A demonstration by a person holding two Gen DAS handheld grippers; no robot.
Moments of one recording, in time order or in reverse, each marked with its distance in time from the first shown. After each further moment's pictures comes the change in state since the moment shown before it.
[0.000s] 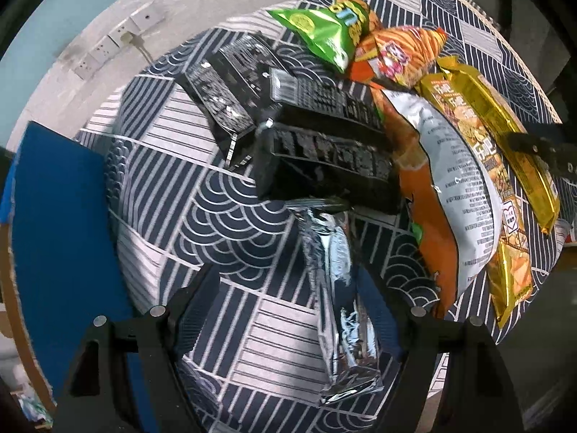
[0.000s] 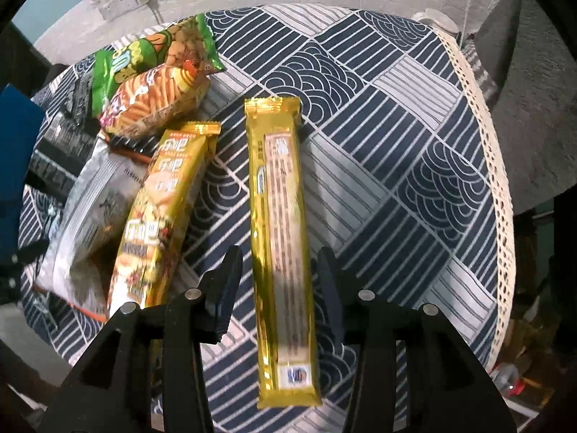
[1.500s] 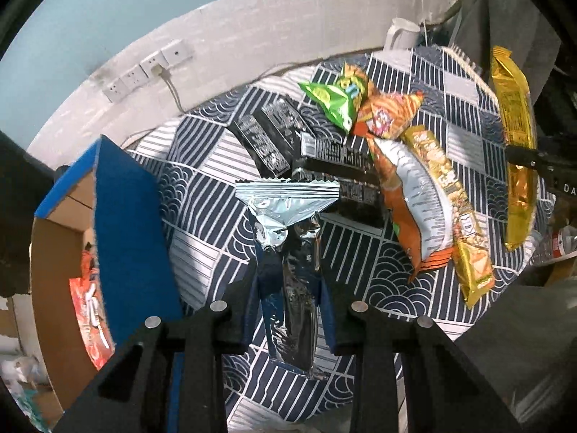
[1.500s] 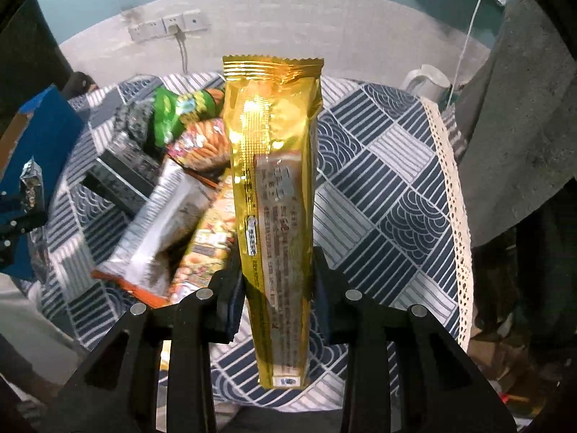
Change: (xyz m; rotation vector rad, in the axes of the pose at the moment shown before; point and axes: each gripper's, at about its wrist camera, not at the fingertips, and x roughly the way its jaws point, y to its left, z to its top) left arm -0.081 0.021 -0.030 -0.033 -0.184 0.010; right arm -0.066 0.059 0.009 -0.080 -0.181 -0.043
